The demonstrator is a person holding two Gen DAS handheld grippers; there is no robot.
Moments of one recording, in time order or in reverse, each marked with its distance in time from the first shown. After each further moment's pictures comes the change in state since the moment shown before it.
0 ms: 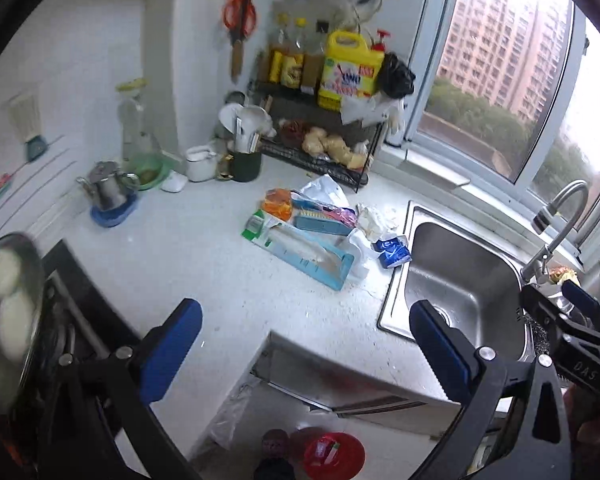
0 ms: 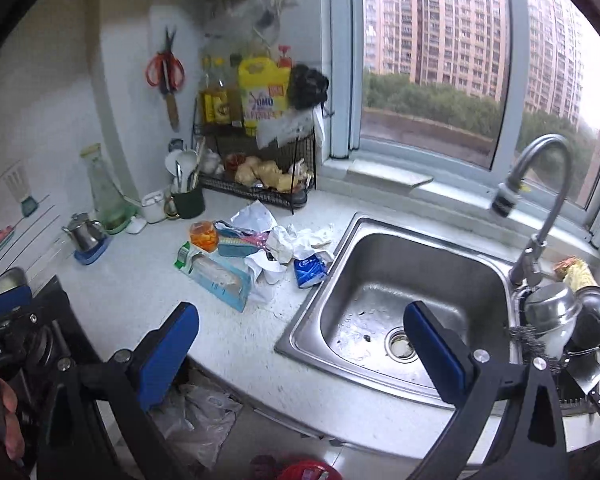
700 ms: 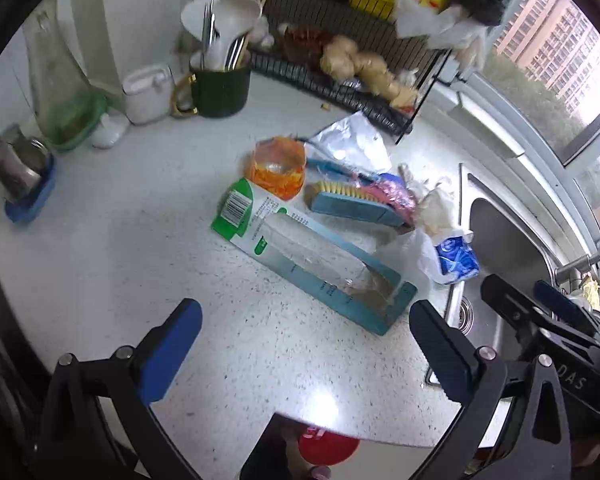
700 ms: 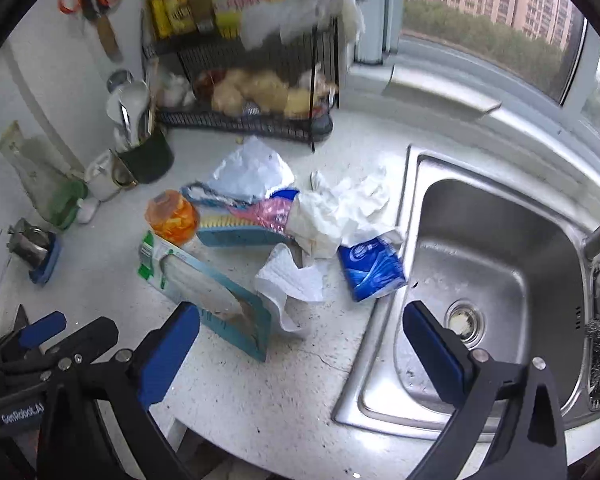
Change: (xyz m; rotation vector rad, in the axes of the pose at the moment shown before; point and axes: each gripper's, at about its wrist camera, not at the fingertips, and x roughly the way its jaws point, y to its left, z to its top) left arm 0.224 0.048 0.071 -0.057 0.328 -0.058; right arm 0.212 0.030 0.052 0.094 0.337 -0.001
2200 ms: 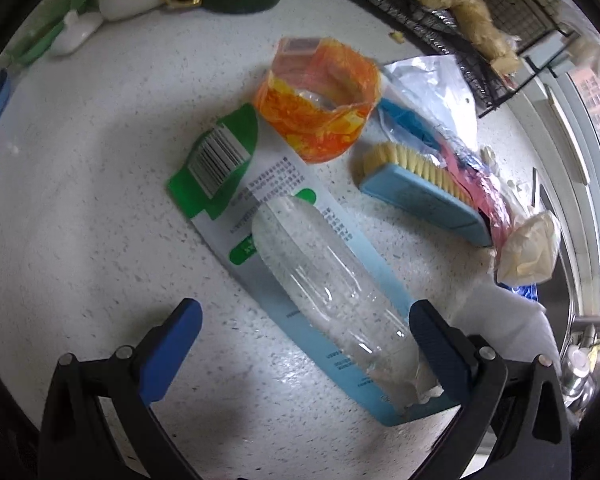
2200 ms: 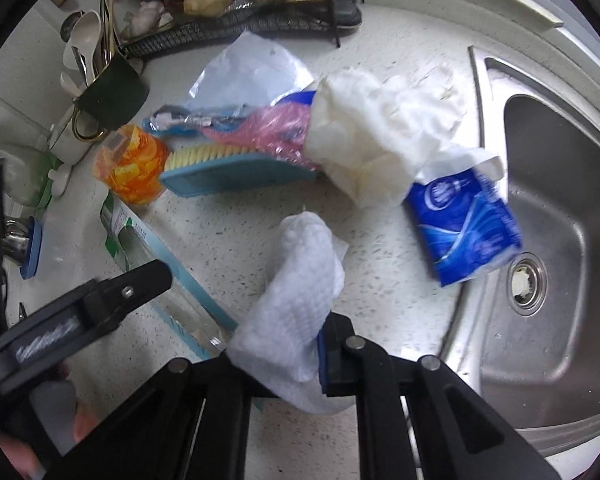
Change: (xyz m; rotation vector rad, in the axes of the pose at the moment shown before) left arm 0.132 0.021 0.034 -0.229 0.230 0.020; right arm 0.104 0.007 0.000 0.055 0.259 0.089
